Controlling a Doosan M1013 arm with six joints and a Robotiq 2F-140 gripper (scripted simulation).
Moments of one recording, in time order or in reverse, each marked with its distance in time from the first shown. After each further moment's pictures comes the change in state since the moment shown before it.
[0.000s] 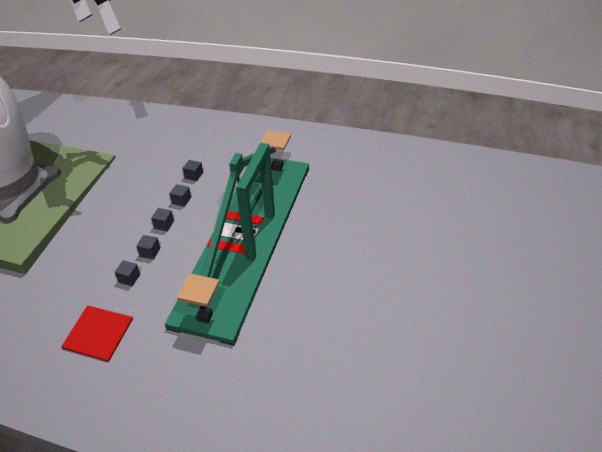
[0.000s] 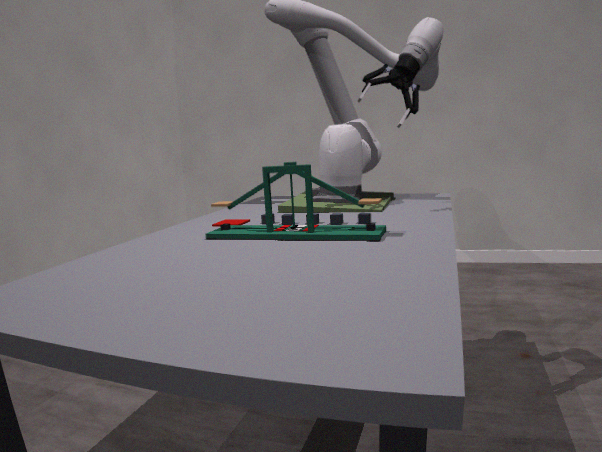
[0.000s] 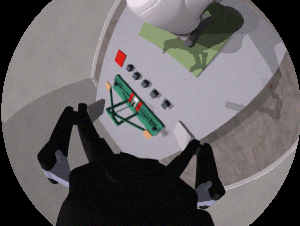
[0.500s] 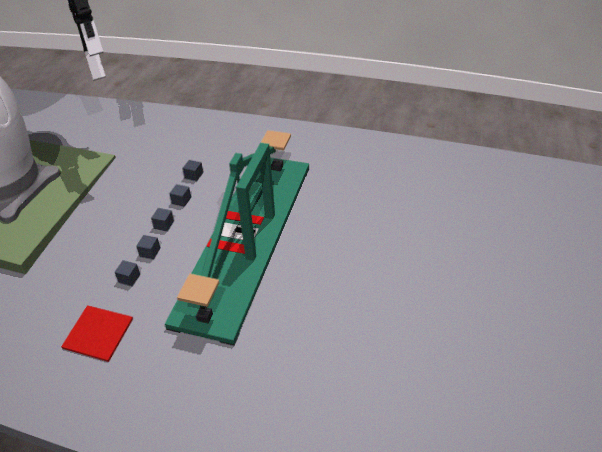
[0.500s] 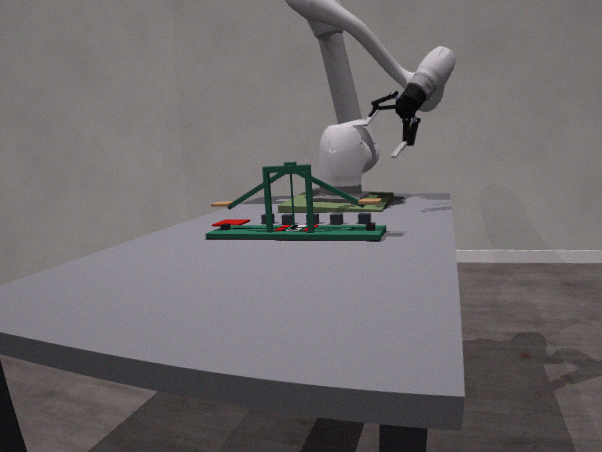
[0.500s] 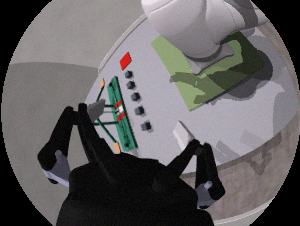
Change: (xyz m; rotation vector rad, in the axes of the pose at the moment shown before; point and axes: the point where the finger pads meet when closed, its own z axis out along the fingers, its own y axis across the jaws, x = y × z) arm 0.056 0.051 0.056 0.084 0.097 -0.412
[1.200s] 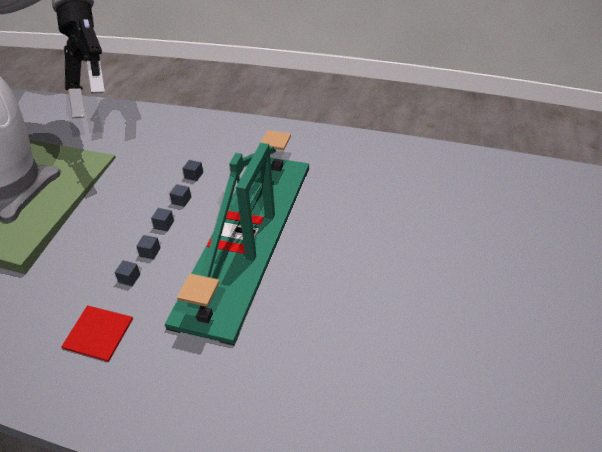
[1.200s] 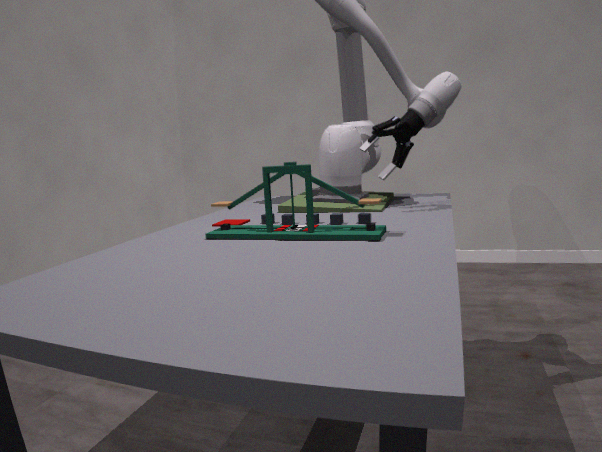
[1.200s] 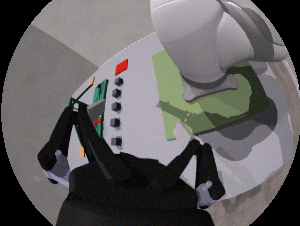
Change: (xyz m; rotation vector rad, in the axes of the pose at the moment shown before) arm 0.041 0.050 0.057 0.022 0.154 -0.340
